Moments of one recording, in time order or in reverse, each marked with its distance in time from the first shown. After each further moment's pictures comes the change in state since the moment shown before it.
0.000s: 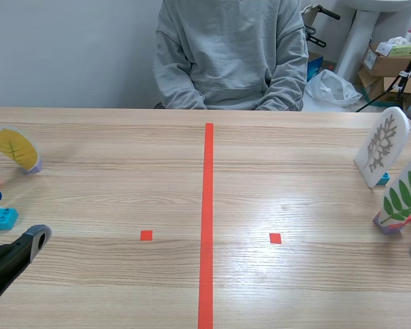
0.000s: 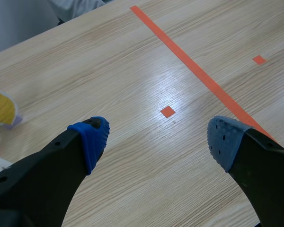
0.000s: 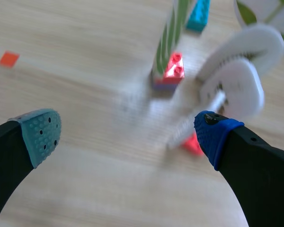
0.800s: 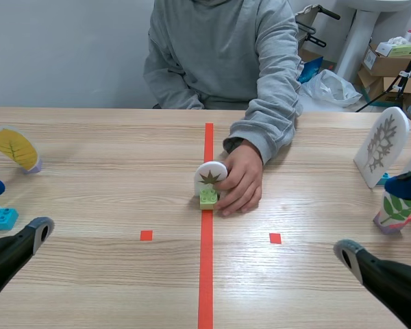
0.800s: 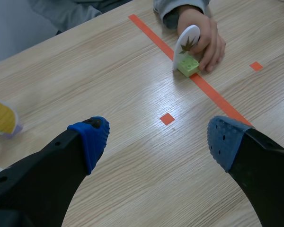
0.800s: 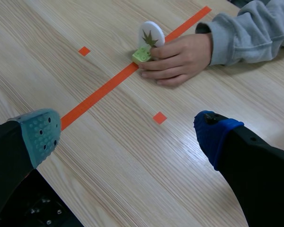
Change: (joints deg) left arm -1.3 0.0 0.0 0.0 0.0 -0.9 -0.5; right arm -10.3 0.8 -2.3 29.9 4.2 14.1 -6.4
